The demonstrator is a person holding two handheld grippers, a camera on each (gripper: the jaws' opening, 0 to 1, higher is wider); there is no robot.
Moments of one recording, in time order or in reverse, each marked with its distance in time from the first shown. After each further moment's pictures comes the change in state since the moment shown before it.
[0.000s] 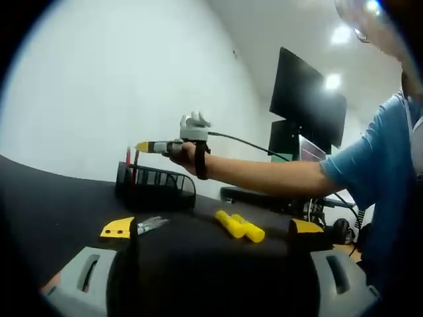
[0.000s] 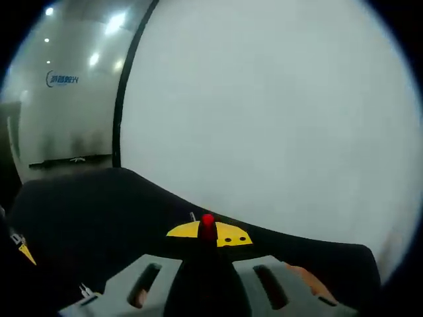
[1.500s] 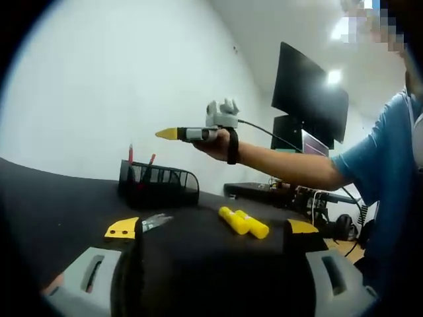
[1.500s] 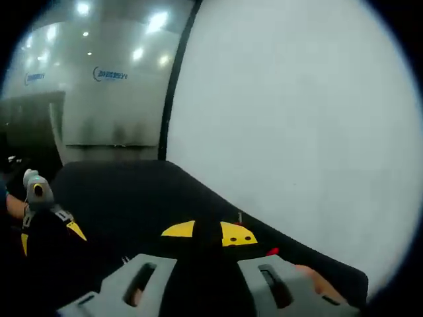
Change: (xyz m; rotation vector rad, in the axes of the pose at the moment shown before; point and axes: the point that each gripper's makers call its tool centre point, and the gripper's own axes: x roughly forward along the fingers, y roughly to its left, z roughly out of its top) left arm 0.000 0.004 -0.002 0.008 0.013 0.021; right arm -0.075 0.079 0.009 -0.167 0.036 0.339
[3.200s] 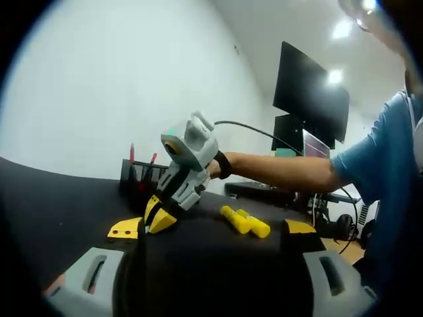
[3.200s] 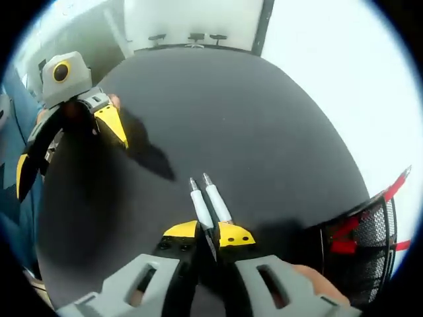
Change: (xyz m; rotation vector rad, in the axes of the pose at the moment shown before) left arm 0.000 0.001 -0.001 0.002 0.006 0.007; right arm 0.037 0.110 -0.139 -0.230 0.613 0.455
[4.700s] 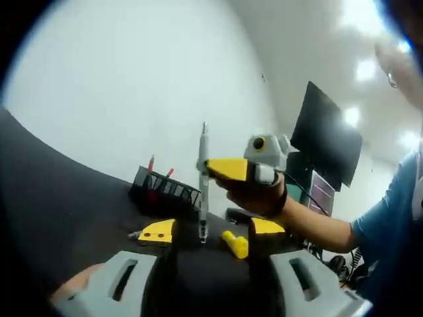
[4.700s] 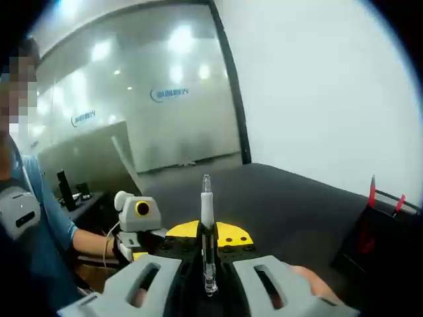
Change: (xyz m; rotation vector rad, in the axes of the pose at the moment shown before) left arm -0.019 0.019 0.029 -0.203 -0.141 0.057; right arm -0.112 0.067 0.118 0.327 -0.793 0.022
